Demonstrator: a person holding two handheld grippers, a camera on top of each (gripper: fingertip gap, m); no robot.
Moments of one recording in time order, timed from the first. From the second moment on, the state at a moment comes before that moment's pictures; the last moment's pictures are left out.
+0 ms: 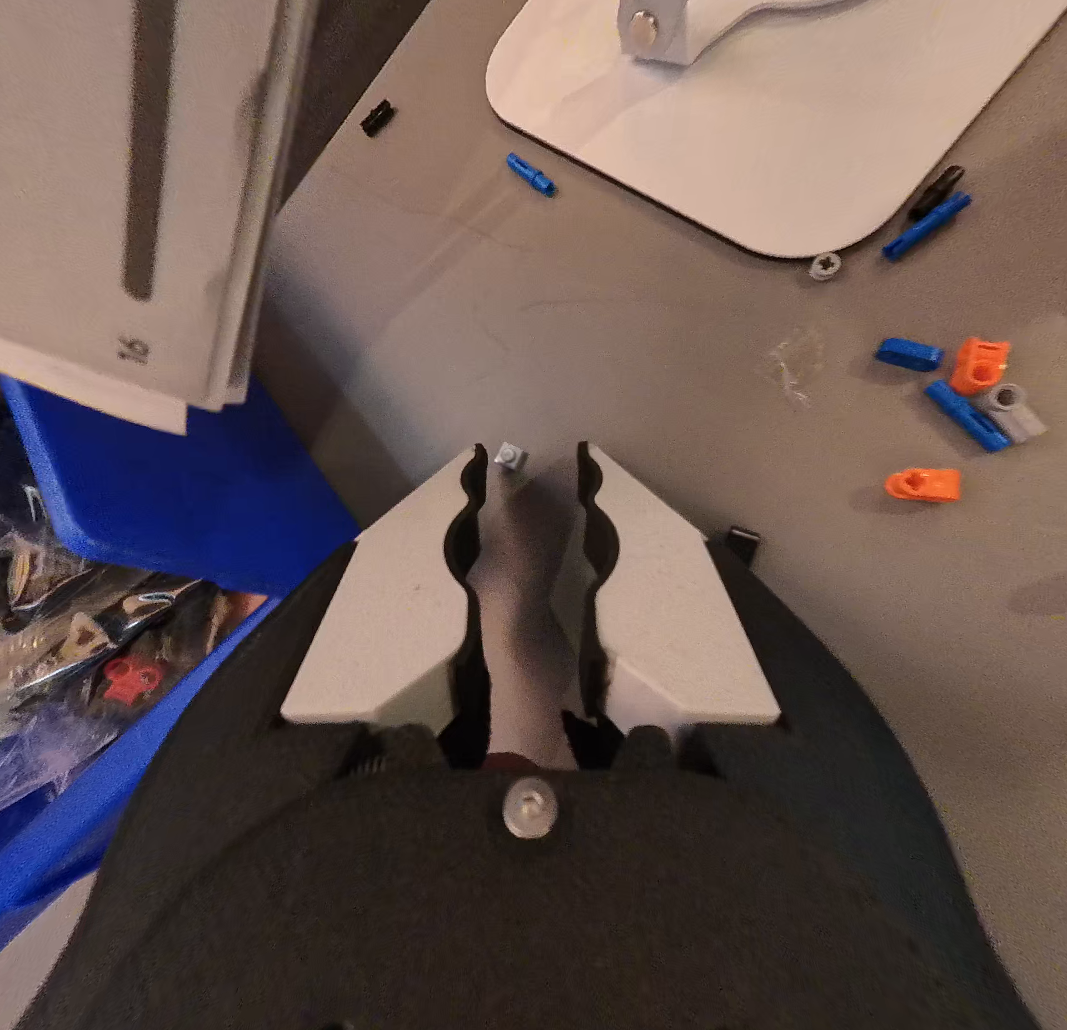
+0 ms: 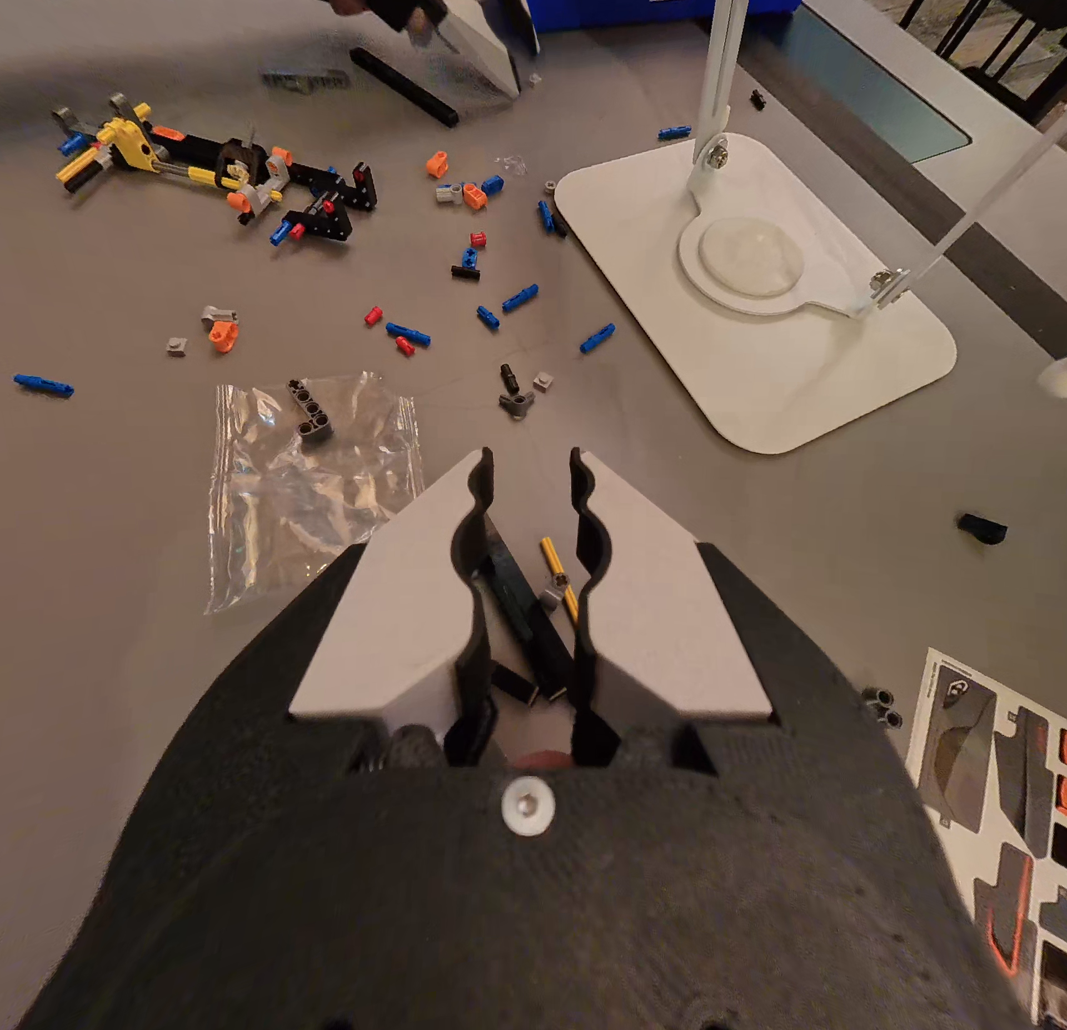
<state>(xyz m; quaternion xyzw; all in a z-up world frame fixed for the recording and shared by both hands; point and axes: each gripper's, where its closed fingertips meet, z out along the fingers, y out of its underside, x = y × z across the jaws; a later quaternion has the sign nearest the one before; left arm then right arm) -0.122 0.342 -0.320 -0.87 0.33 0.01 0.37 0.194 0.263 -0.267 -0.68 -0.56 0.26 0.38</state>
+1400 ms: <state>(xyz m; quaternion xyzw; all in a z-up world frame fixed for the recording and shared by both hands) 0.075 0.251 -0.254 -0.76 0.47 -0.13 0.43 0.193 0.262 -0.271 -0.67 -0.59 0.25 0.37</state>
